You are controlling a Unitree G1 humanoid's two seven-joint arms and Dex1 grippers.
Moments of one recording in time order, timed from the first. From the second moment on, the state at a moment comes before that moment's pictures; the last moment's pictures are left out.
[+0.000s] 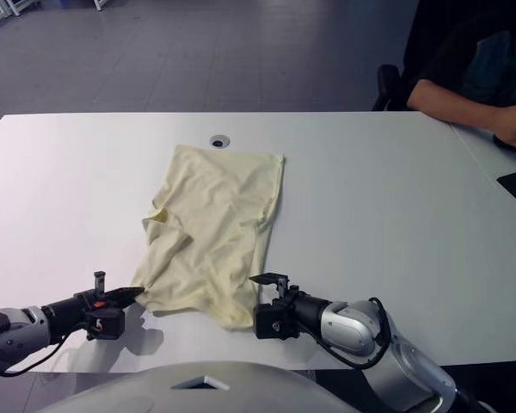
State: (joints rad) left arm 0.59 1.00 0.01 -0.29 0.39 -0.51 -0.60; right arm 0.26 -0.84 0.55 -0.77 -0.38 0.27 0.70
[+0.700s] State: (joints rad) left arm 0.64 1.00 0.00 -0.44 0.32 -0.36 -0.74; right arm 0.35 -0.85 0.40 -0.81 -0.34 0.23 0.77
